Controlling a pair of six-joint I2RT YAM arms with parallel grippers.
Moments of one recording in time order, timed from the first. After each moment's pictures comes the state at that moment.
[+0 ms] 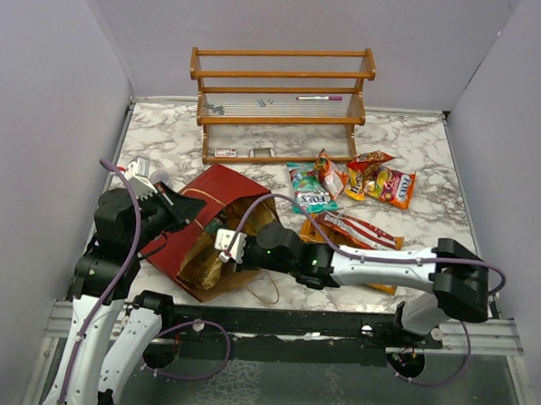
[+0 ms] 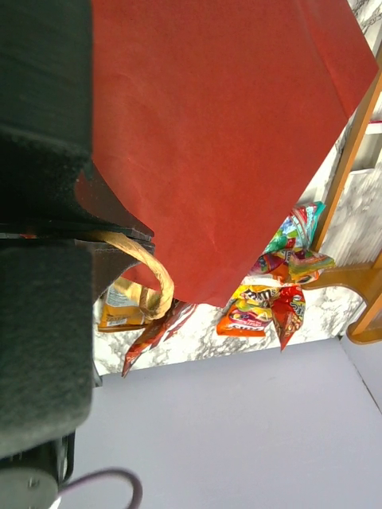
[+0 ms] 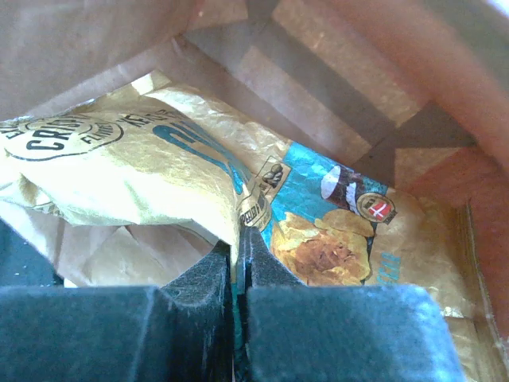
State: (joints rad) left arm -0.17 0.54 0.87 -0.64 0.32 -0.77; right arm 1.29 1.60 0.99 0.22 0.03 -0.41
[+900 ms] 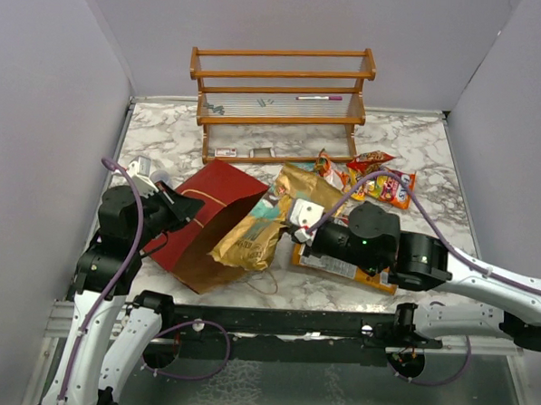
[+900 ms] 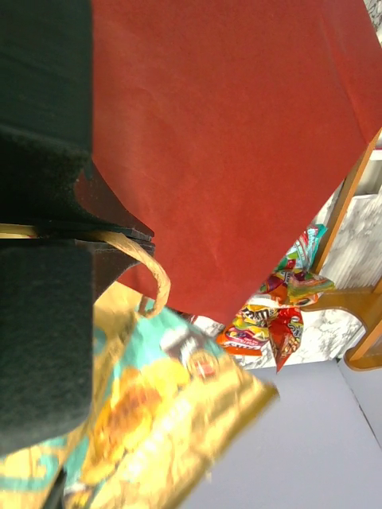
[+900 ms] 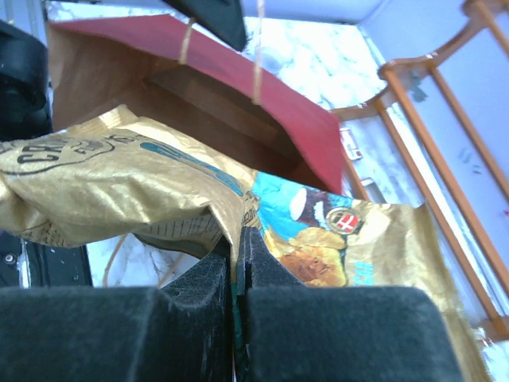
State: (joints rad) left arm -0.17 0.56 0.87 -0.67 0.28 -0.76; right arm 1.30 1.06 1.14 -0.34 0.16 -0.36
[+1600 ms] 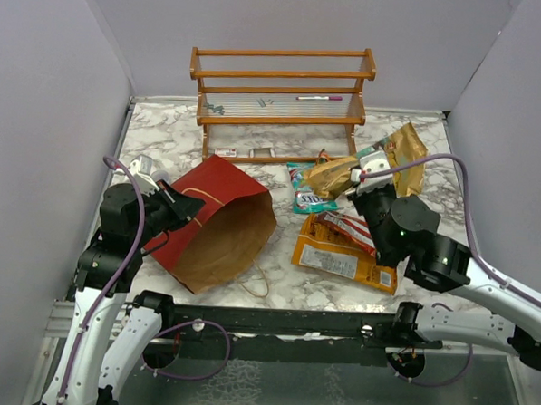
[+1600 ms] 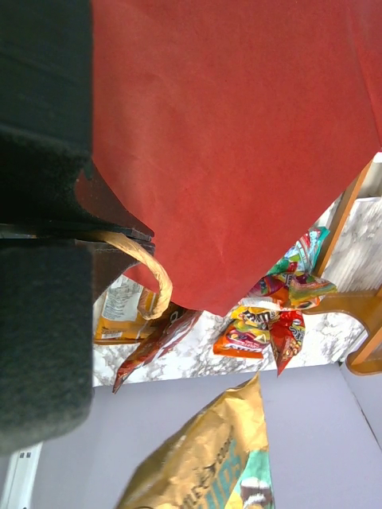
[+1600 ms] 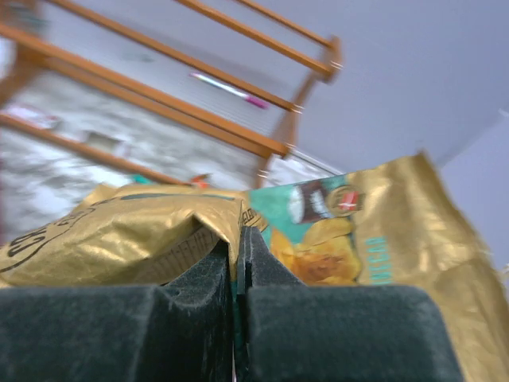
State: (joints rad) left arm -0.17 0.58 0.87 -0.67 0.28 -0.76; right arm 1.20 0.89 1.08 -0.21 0.93 -0.38
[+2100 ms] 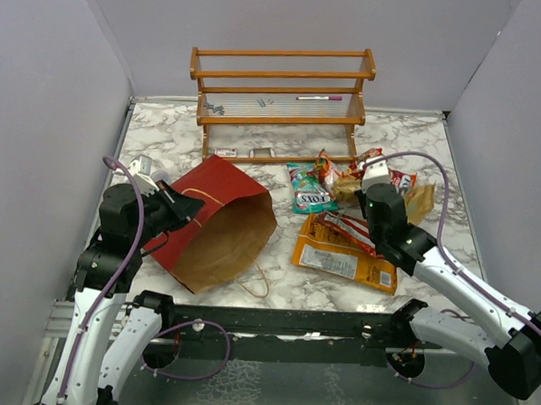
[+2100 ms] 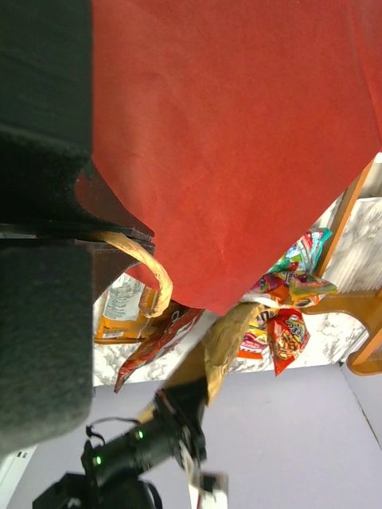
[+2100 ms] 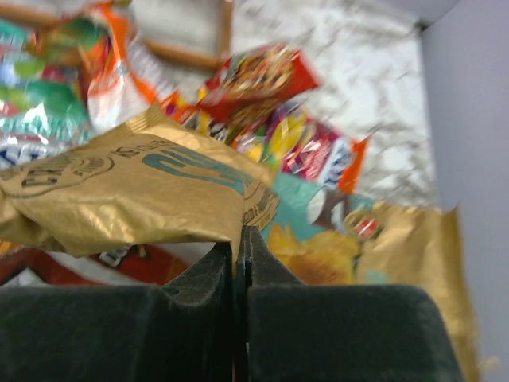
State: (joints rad) left arm -0.17 0.58 0.88 -0.68 0.28 -0.76; right arm 0.63 0.98 0.69 -0.13 0.65 -0.11
